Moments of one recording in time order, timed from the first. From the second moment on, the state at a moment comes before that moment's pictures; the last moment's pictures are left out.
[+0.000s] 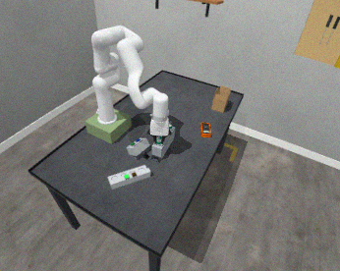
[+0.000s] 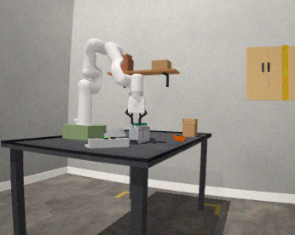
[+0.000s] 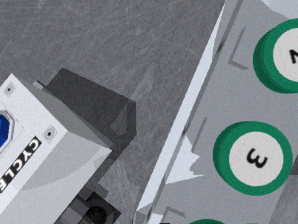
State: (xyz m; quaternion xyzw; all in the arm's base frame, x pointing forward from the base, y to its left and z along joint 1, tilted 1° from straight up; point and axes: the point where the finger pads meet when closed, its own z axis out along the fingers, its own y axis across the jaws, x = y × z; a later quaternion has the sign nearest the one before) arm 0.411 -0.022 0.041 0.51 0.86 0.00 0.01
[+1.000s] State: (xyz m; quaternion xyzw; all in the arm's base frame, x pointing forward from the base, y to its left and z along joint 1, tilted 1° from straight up) arm 0.411 -0.022 0.040 0.70 0.72 0.00 0.00
